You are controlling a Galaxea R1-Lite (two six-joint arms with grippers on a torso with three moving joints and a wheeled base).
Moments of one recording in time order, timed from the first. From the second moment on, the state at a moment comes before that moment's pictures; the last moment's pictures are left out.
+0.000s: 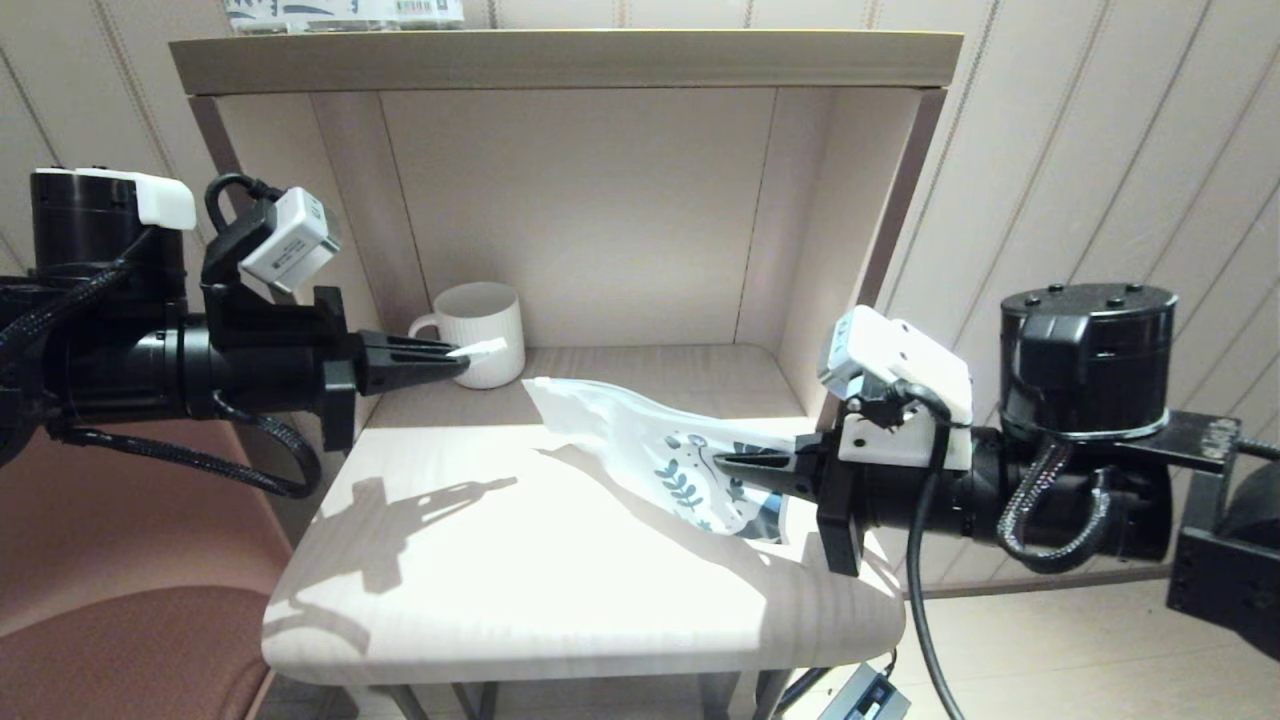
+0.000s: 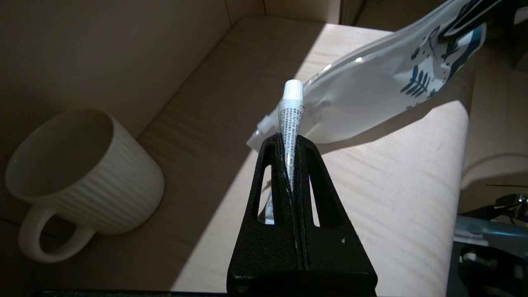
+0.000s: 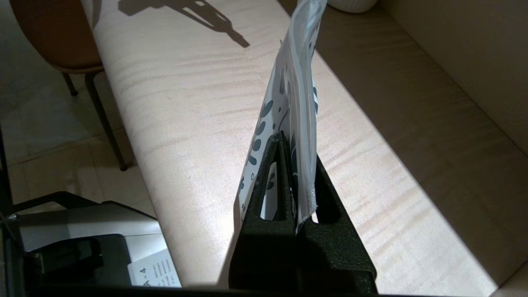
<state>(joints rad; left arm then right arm) -0.20 1.57 -1.05 -0.19 -0.81 0.50 0.56 1.56 -0.82 -0.51 0.42 -0.37</state>
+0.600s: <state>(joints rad) -0.39 1.60 -1.19 -0.06 -0.80 0.50 0.64 1.60 -0.69 -0.63 0.38 -0.40</state>
